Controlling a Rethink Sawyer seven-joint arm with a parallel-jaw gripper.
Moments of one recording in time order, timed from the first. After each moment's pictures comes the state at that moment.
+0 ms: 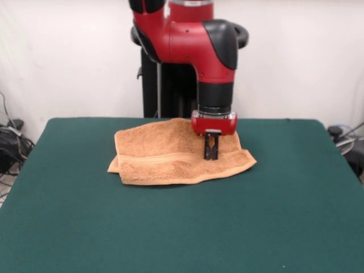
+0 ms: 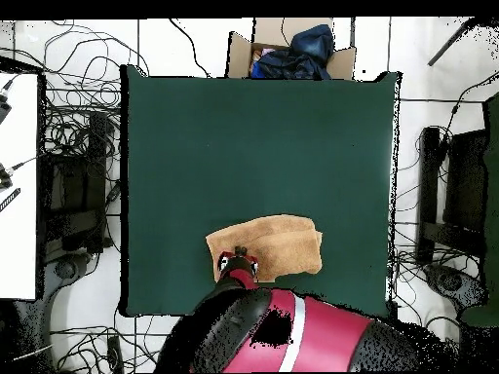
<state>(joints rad) -0.34 -0.35 0.02 2.16 -0.18 -0.50 1.75</state>
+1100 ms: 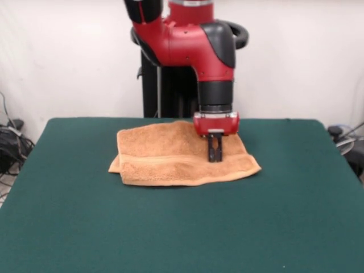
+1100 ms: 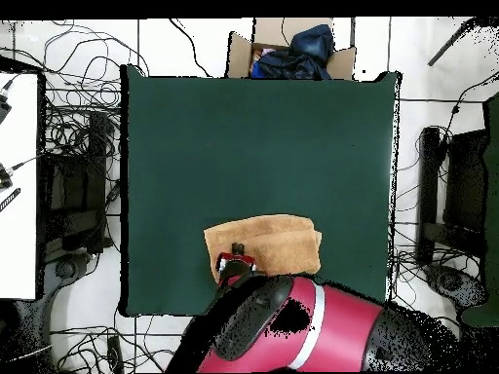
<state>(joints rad) -0.38 -0.29 0.05 2.18 -0.25 -0.72 1.76</state>
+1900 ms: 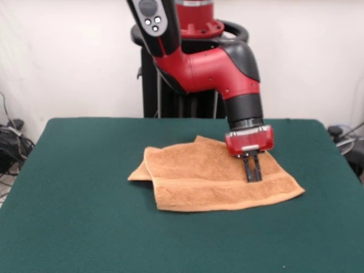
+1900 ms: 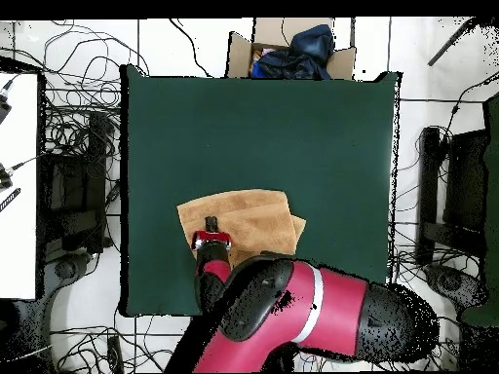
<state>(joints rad) -0.39 -0.19 0.21 2.09 -0.27 -0.91 1.76</state>
